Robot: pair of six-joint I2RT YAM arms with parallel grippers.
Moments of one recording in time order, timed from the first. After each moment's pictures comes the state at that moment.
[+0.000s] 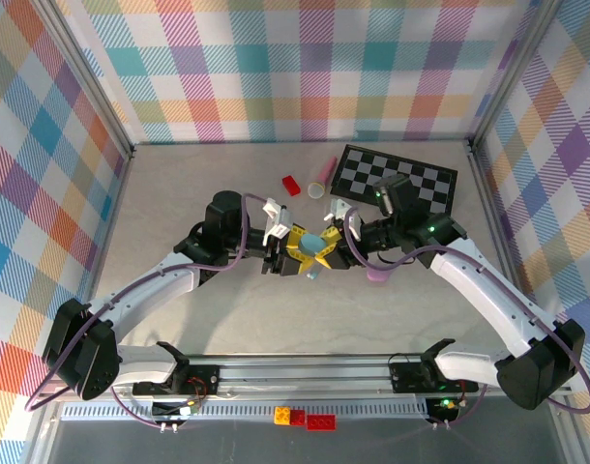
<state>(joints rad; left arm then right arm) -0.60 1.28 0.88 0.11 1.05 0.05 0.56 1.20 1.17 -0.72 -0.82 -0.42</state>
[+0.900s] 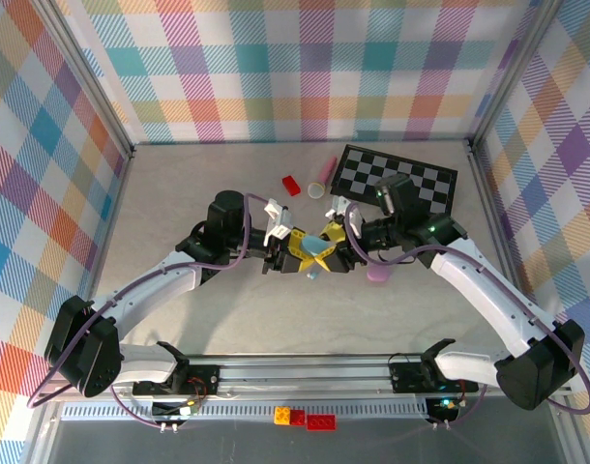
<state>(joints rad) -0.60 1.29 0.88 0.10 1.06 0.08 0.55 1.20 1.16 -0.69 -0.81 -0.34</state>
